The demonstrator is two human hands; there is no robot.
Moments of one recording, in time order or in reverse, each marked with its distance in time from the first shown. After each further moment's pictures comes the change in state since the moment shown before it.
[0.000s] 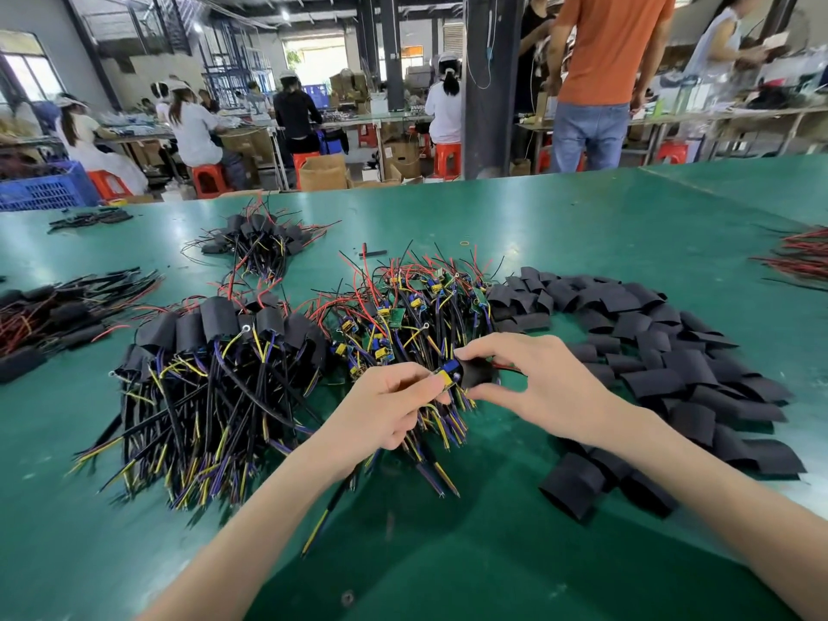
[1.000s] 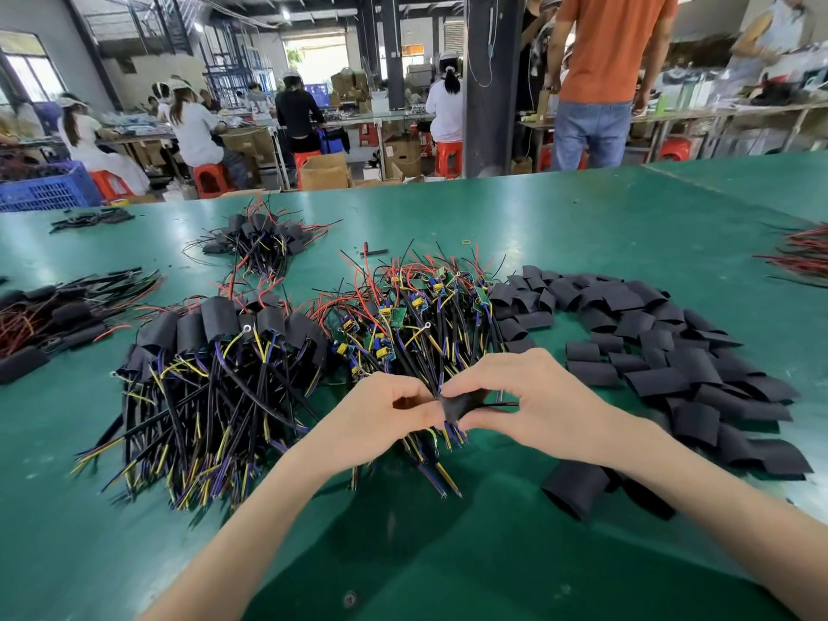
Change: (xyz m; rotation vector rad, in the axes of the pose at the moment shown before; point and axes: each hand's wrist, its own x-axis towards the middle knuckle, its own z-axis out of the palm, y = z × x) left_hand -0.001 0.002 -0.010 0.407 -0.084 0.025; right_hand -0.003 -0.025 -0.002 0.066 -0.100 -0.079
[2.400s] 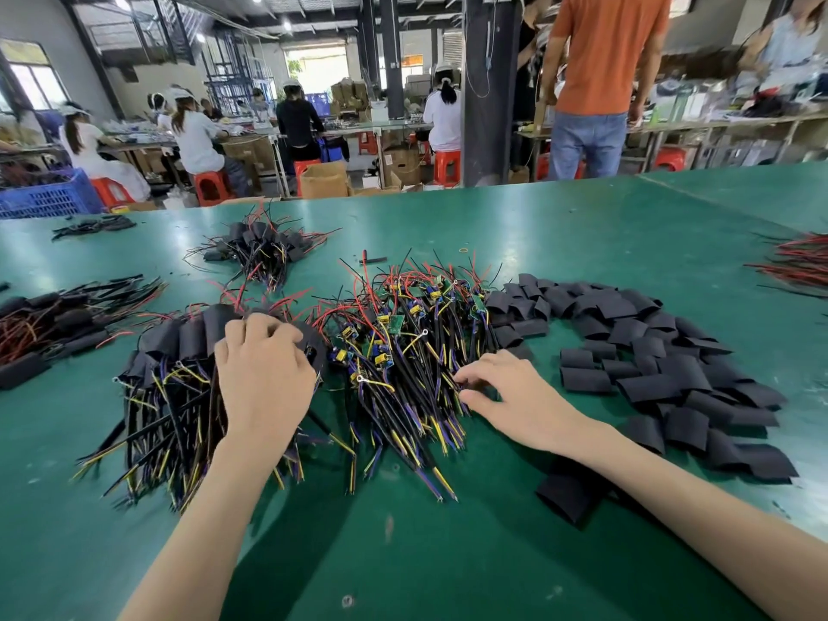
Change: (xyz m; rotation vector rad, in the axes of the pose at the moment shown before) left_hand 0.003 -0.043 -0.060 0.869 1.006 -0.109; right_hand 0.004 0.050 0.032 -0.192 -0.005 0.323
